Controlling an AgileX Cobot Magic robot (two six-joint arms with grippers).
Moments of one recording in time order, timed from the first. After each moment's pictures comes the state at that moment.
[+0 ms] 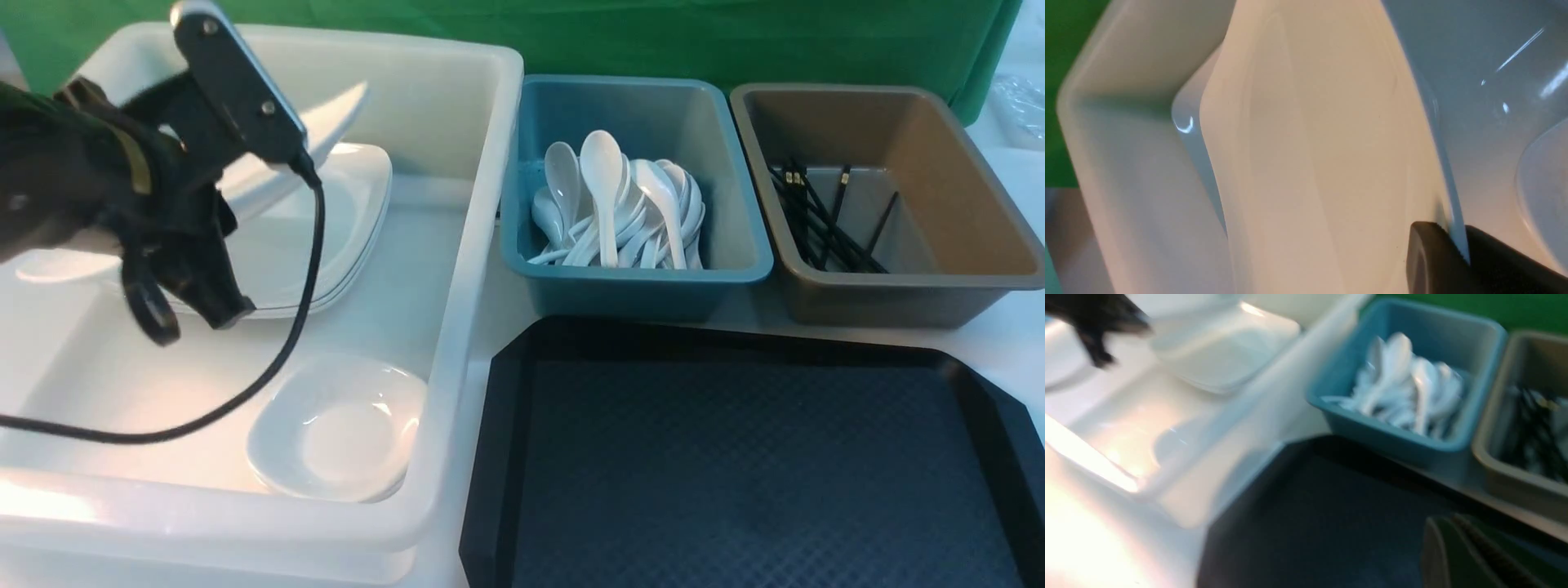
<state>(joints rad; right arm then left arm) 0.79 0.58 -0.96 -0.25 0.78 0.34 -0.32 1.38 -1.05 0.44 0.64 0.35</state>
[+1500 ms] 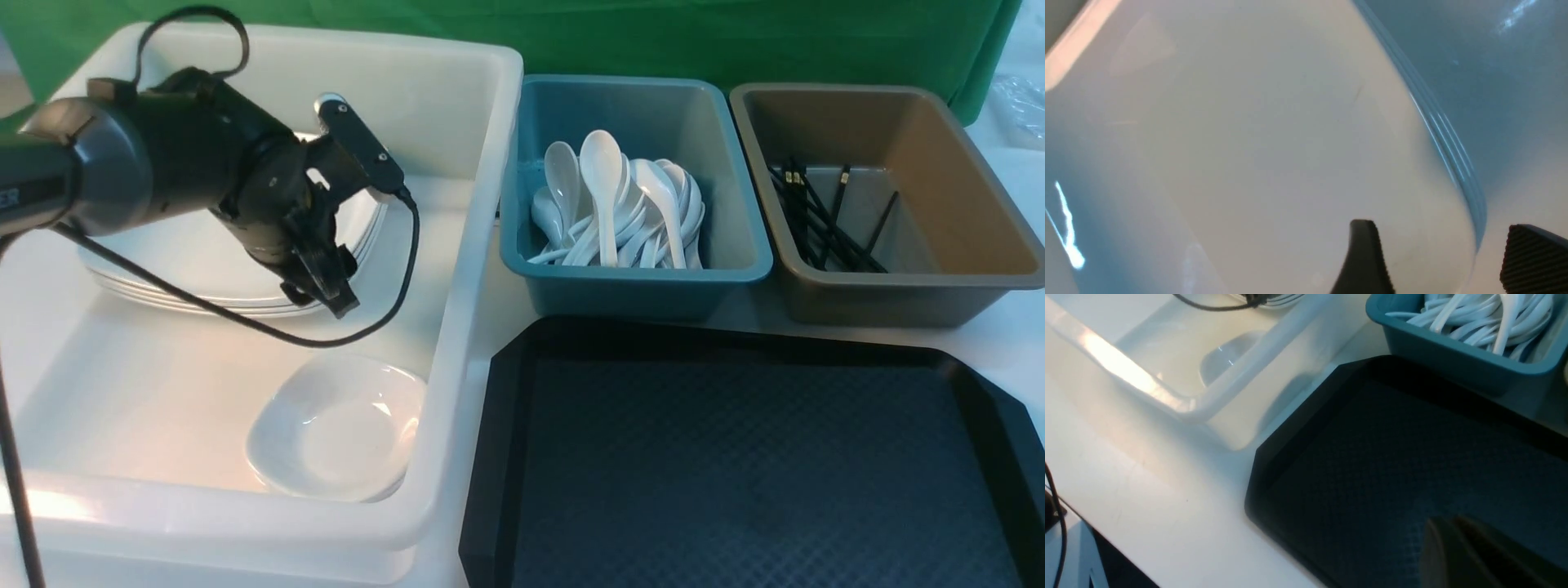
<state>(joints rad) 0.79 0.66 -0.96 -0.08 0.87 0.26 -0.29 1.86 -1.33 0.39 0.61 0.28</state>
